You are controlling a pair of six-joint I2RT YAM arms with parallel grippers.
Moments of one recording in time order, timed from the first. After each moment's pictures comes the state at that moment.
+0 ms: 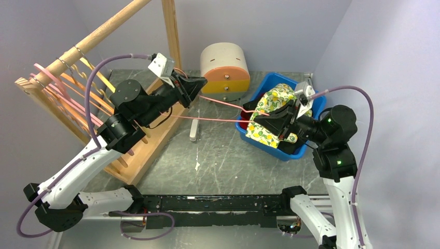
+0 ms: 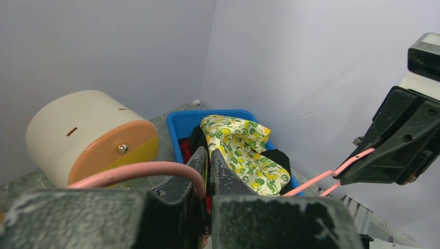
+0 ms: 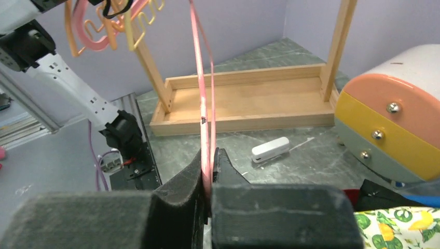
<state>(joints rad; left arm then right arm) -0.83 1.10 1.36 -0.07 0.03 -0.23 0.18 0.74 1.15 -0.37 -0.91 0.17</state>
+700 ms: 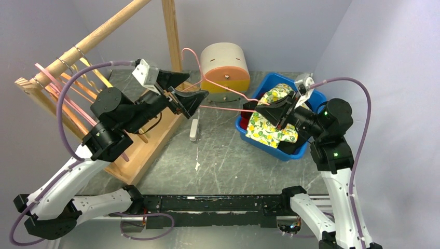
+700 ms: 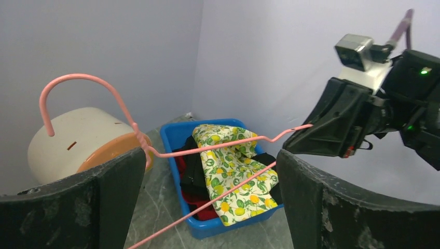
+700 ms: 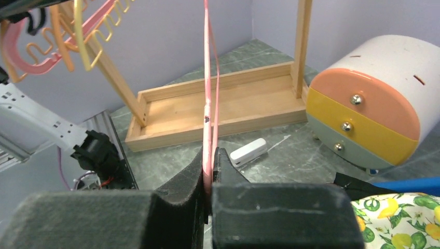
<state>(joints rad) -0.83 1.01 1.35 -0.08 0.06 -0.20 0.18 0.78 1.16 -0.32 -0.82 0.19</state>
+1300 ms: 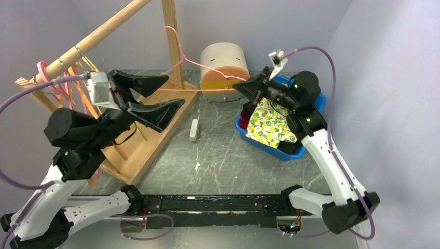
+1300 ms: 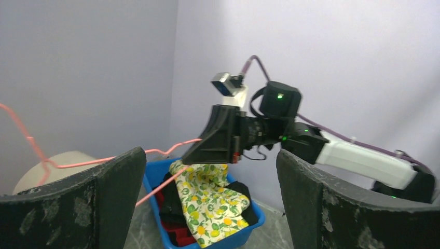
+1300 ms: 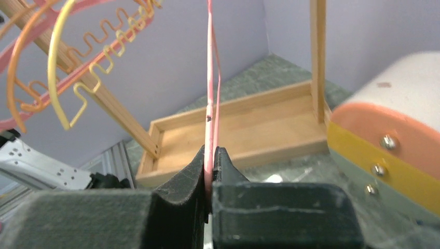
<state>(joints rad) -0.83 0.83 1.35 -0.06 0.13 -0.25 0.34 1.08 1.21 -0.04 -0.68 0.34</state>
